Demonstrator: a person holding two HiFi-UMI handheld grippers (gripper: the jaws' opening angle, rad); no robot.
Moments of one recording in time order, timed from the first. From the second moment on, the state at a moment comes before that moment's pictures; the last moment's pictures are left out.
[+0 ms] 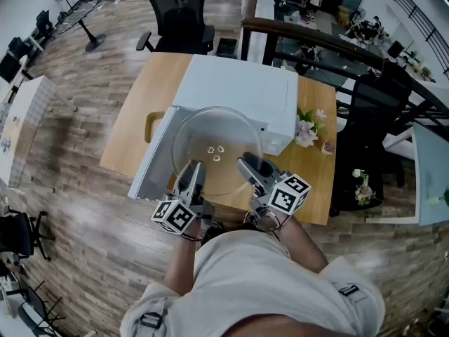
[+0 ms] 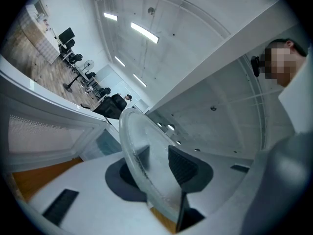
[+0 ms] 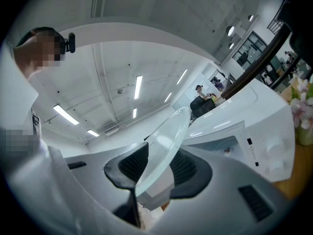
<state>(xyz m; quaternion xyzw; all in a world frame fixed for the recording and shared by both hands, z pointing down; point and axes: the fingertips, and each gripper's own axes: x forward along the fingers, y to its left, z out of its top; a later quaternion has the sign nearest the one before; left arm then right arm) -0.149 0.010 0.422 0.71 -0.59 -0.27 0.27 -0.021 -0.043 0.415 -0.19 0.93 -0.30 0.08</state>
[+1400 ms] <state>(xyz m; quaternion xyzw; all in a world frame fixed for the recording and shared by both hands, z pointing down) -0.140 0.004 0.419 0.72 -0.59 -0.26 0.27 -0.014 -0.047 0.413 -0.19 0.93 -0.30 0.08</state>
